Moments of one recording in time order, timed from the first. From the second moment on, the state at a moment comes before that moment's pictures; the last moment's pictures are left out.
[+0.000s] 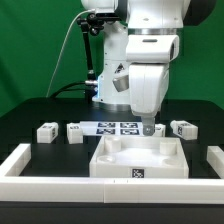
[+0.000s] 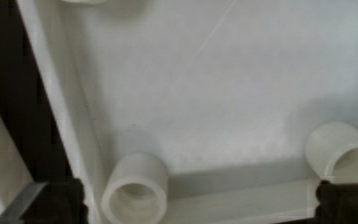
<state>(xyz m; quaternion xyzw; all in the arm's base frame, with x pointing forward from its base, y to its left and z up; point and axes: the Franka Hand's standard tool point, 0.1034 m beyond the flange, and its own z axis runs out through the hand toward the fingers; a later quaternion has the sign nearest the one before) 0.549 0.028 0.079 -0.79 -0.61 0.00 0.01</state>
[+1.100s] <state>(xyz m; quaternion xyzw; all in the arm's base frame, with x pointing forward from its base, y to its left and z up) 0.474 0.025 0.035 -0.78 -0.63 -0.01 0.01</state>
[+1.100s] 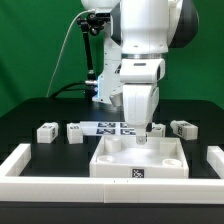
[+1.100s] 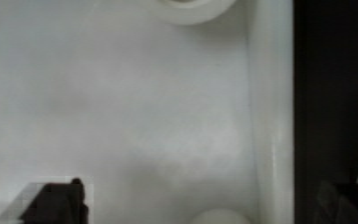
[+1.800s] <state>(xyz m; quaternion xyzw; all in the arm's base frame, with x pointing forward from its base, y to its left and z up) 0.453 0.020 0.006 -0.75 -0.66 -0.02 0.01</state>
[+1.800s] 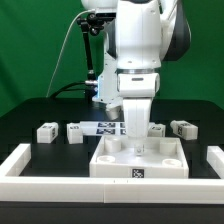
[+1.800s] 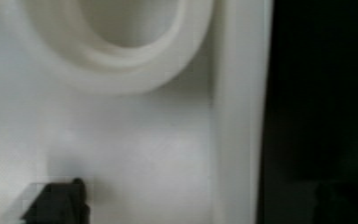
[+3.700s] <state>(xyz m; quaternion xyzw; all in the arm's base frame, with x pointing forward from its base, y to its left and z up) 0.483 0.064 0.006 -0.72 -0.69 -0.03 0.02</state>
